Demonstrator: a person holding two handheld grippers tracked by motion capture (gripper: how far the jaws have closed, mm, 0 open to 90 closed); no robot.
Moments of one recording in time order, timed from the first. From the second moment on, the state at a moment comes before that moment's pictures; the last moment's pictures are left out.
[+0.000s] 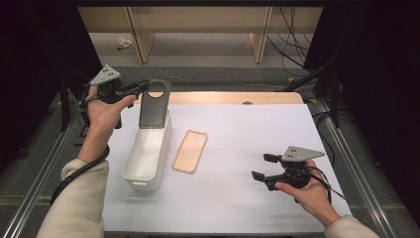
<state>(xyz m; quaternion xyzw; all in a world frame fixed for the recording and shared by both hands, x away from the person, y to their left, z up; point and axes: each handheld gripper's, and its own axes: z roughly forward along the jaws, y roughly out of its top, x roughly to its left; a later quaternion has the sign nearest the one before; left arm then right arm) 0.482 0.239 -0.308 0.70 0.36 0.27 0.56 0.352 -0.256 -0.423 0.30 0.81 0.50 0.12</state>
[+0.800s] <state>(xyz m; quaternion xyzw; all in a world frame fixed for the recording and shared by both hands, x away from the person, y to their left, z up) 0.500 0.240 -0.322 0.70 0.36 0.27 0.55 0.352 -0.256 -0.423 0.30 0.81 0.50 0.11</state>
